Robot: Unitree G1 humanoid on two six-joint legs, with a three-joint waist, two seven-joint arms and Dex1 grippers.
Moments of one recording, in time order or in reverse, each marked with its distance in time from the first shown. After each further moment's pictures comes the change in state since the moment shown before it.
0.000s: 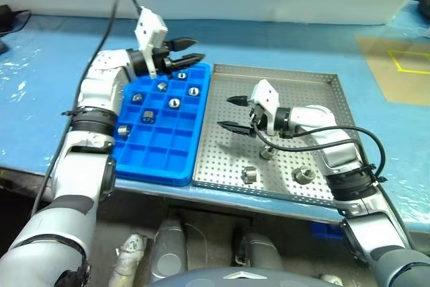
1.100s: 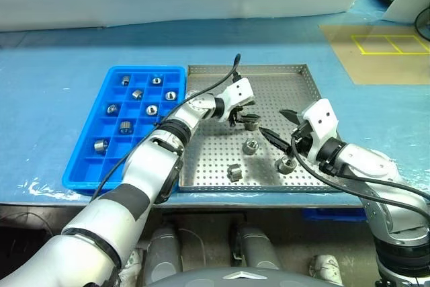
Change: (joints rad) left arm -0.094 -0.401 -0.117 0.545 0.396 -0.274 0.314; right arm 0.383 -0.050 -0.244 -0.527 0.128 0.340 -0.359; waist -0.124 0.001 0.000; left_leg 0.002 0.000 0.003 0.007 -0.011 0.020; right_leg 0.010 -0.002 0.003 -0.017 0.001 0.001
